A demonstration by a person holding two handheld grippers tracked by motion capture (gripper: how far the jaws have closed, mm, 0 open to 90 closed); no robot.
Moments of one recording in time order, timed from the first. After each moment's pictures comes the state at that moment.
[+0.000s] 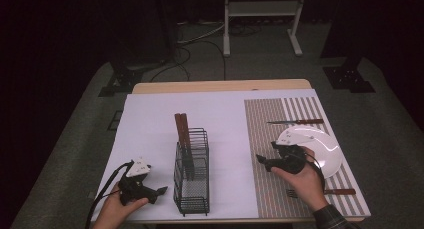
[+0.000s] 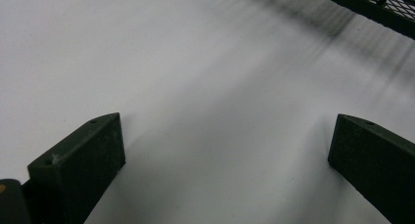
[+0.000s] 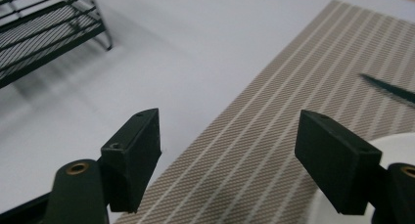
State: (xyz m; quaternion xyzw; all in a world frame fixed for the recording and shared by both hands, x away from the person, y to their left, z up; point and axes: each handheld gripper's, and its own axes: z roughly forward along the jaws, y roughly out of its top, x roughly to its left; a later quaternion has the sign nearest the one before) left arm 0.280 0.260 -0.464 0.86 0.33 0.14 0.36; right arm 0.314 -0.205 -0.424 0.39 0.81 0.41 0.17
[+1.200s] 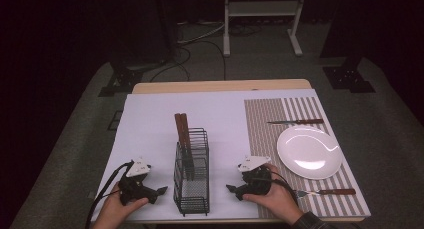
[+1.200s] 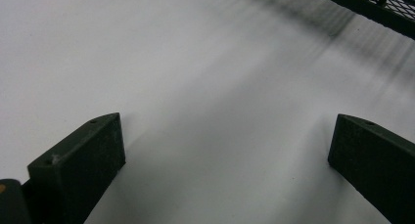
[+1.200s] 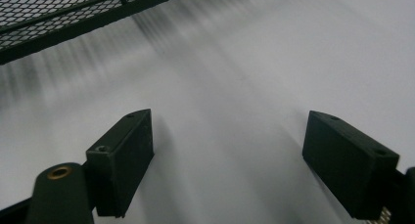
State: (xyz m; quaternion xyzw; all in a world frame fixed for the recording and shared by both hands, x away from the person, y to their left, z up) left arm 0.280 0.260 -0.464 0.86 0.33 0.14 0.36; right arm 0.287 -0.124 -0.465 0.27 0.88 0.38 0.11
